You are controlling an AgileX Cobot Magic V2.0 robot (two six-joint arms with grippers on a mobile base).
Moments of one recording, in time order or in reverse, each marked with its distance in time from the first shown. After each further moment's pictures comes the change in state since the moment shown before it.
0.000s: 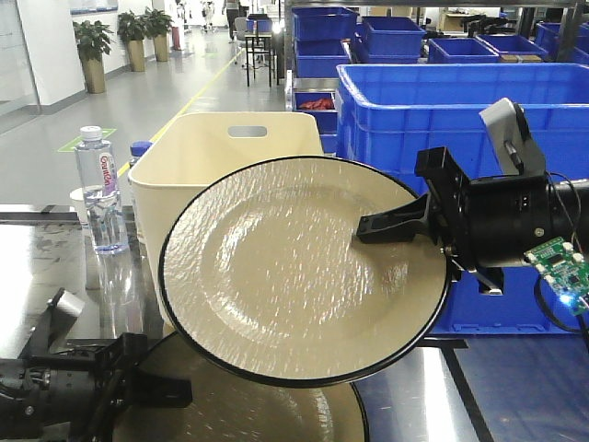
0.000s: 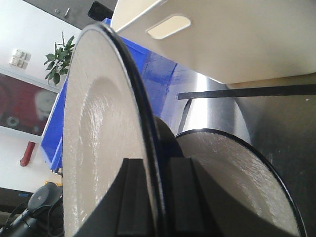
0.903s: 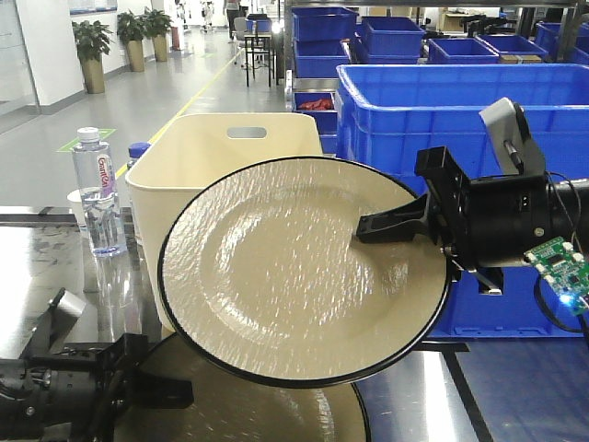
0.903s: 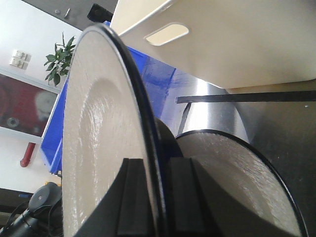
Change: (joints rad) left arm 0.000 0.000 0.000 0.000 0.000 0.000; right arm 0.000 0.000 0.000 0.000 0.001 0.000
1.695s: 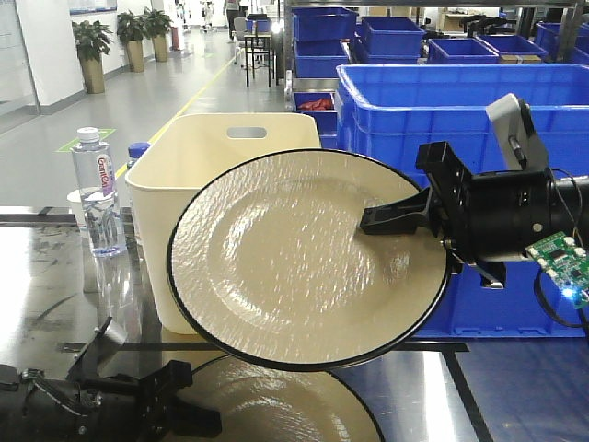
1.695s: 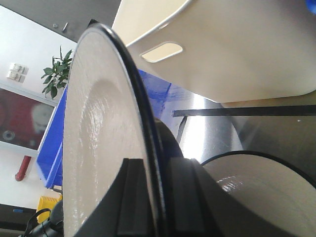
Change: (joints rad) left arm -0.102 0.122 0.000 -0.004 -0.091 -0.002; right arm 0.000 0.000 0.000 0.000 -0.049 0.000
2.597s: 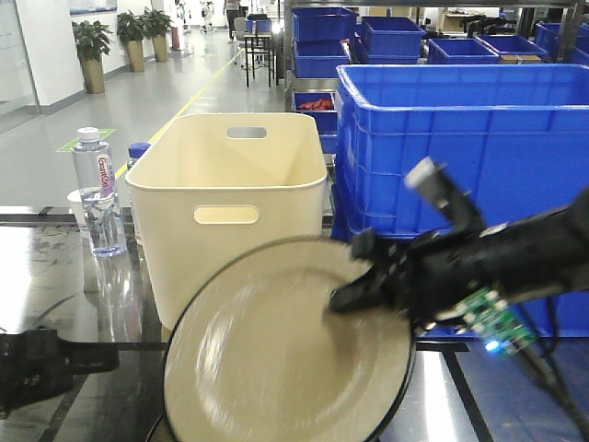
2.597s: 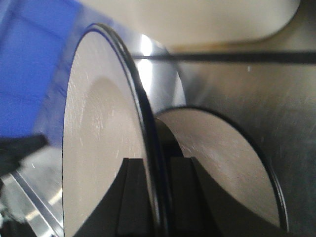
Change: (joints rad) left arm 0.263 -0.414 0.000 0.259 0.058 0.002; right arm 0.164 0.118 0.000 -0.308 -0.005 0.064
